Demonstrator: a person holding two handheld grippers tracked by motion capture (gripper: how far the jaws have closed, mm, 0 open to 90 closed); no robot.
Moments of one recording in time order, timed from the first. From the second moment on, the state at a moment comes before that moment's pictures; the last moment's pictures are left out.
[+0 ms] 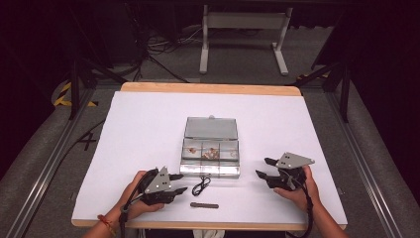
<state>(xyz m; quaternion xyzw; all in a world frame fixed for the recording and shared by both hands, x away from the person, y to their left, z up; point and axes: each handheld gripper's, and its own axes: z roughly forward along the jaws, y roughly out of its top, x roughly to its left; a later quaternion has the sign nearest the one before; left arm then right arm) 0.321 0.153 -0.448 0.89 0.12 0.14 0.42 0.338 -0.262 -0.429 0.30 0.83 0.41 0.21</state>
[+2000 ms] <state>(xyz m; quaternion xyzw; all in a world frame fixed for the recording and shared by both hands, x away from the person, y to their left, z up) 0.320 0.114 -0.447 0.91 0.10 0.08 0.40 0.314 -0.255 -0.448 0.29 0.85 0.39 0.21</state>
